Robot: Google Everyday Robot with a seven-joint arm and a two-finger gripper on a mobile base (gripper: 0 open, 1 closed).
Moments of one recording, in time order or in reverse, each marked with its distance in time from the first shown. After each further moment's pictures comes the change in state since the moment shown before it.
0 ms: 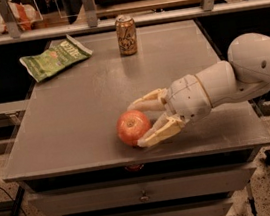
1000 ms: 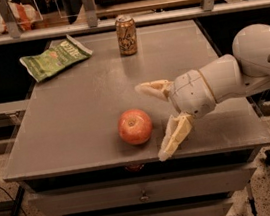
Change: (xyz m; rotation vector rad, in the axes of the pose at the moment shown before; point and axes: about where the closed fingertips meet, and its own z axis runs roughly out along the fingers) arm -0.001 -0.002 -0.013 0.026 0.068 0.003
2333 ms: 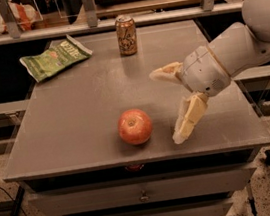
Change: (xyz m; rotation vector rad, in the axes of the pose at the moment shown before) arm -0.001 -0.015 -0.044 0.008 0.234 0.057
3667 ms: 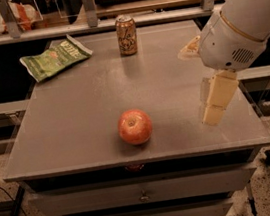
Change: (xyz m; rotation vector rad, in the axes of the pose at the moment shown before) arm -0.008 0.020 -0.076 0.132 0.469 0.075
